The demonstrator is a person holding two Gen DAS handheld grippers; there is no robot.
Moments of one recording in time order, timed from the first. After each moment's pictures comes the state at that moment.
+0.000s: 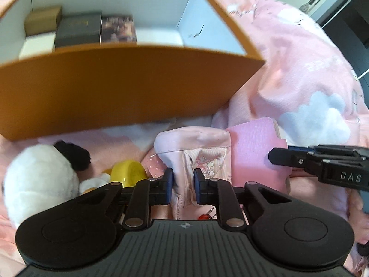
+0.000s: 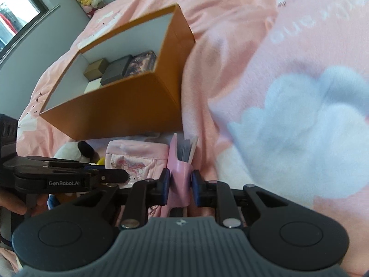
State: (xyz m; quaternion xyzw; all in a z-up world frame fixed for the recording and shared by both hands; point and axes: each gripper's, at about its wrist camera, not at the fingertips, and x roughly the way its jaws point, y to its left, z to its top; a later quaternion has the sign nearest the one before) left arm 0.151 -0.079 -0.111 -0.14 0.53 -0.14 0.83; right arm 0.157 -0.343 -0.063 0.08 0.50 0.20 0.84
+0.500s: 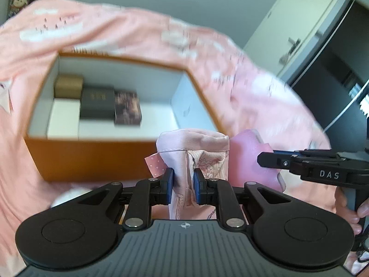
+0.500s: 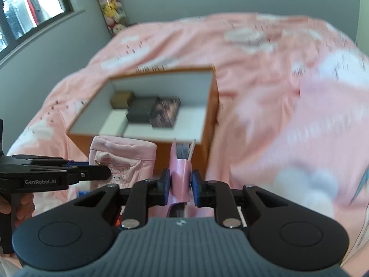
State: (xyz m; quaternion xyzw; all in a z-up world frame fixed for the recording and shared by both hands) left arm 0.139 -0.040 -0.024 -0.19 0.39 -0.14 0.89; right arm 0.145 -0.309 0.027 0.00 0.41 0.22 0.88
